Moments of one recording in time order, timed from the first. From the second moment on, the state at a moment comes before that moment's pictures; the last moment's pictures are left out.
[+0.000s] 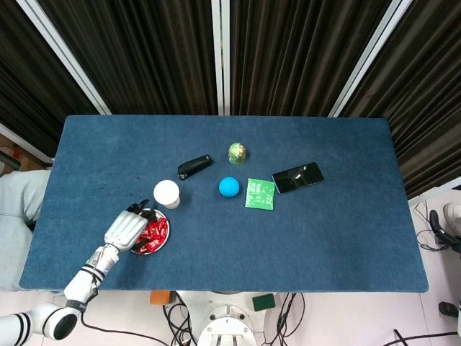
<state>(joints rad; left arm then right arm) -0.47 -1.41 0.00 -1.55 1.34 0.99 0.38 0.07 -1.20 0.22 -1.40 -1.50 1.74 0.24</state>
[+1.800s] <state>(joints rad) -0.46 -1.35 -0.02 -1.64 1.49 1.19 0.27 0.07 -1.21 0.23 -1.38 -1.50 1.73 0.25</state>
